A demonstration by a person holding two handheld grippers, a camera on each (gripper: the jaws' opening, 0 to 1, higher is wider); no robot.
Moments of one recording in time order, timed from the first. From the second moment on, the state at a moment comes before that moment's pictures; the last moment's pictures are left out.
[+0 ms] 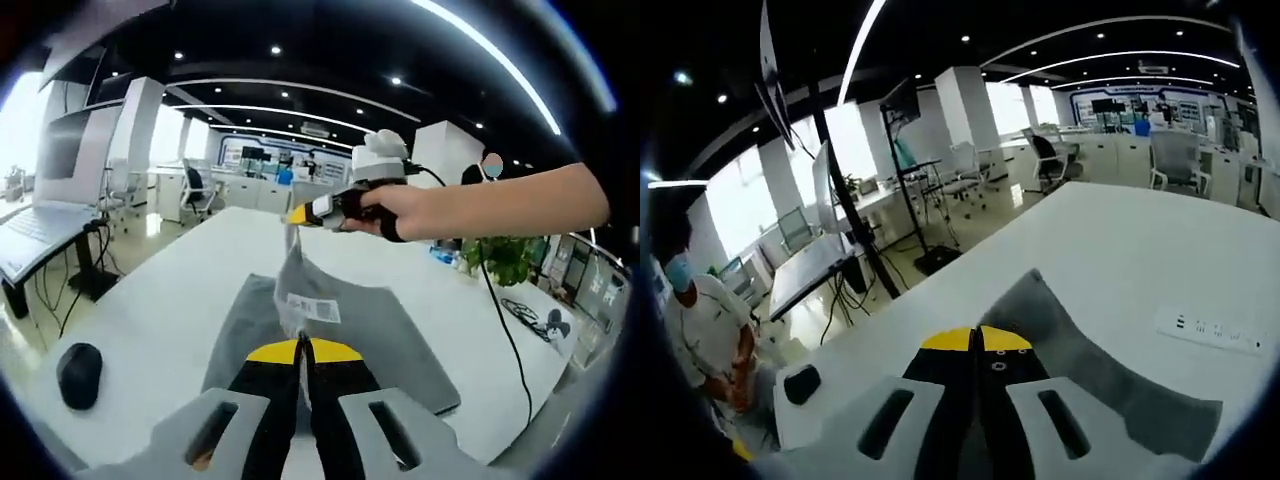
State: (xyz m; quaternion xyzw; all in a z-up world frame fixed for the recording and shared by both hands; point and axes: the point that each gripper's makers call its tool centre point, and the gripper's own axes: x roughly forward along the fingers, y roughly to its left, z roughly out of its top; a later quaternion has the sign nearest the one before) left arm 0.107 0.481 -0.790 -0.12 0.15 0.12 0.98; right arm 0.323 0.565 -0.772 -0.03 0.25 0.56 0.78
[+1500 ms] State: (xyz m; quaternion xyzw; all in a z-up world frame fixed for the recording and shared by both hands) left arm 0.087 0.545 -0.890 -0.23 0.21 0.21 0.93; right arm 0.312 0.622 -0.893 -0.10 0.29 0.56 0.77
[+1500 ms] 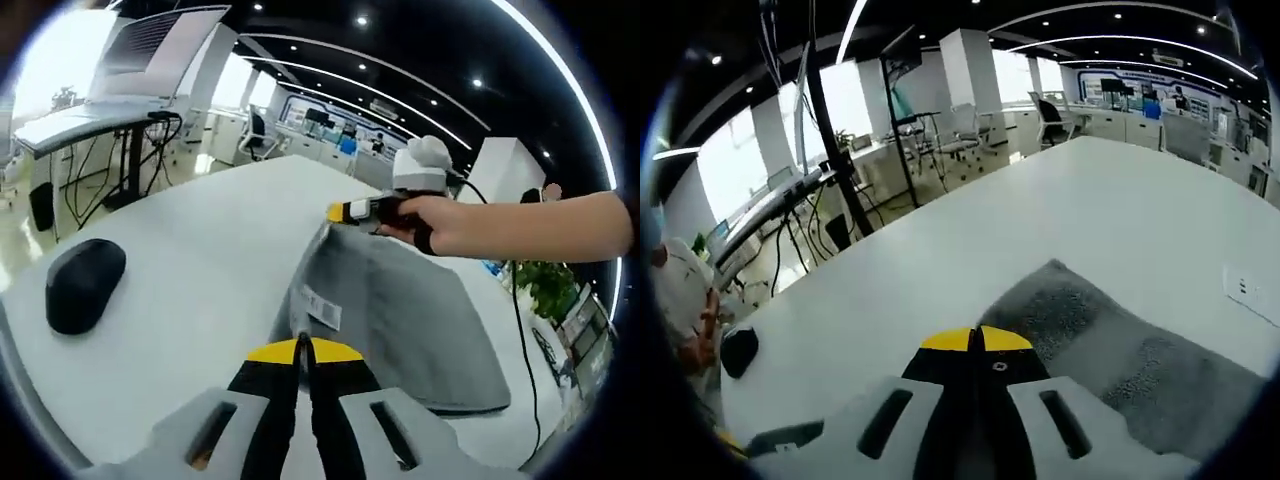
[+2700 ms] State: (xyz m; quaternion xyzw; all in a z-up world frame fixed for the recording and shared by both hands) left arm 0.114 0.500 -0.863 -0.11 0.24 0.14 0.96; right arm 0.338 0.570 -0.860 -0.13 0.26 0.58 0.76
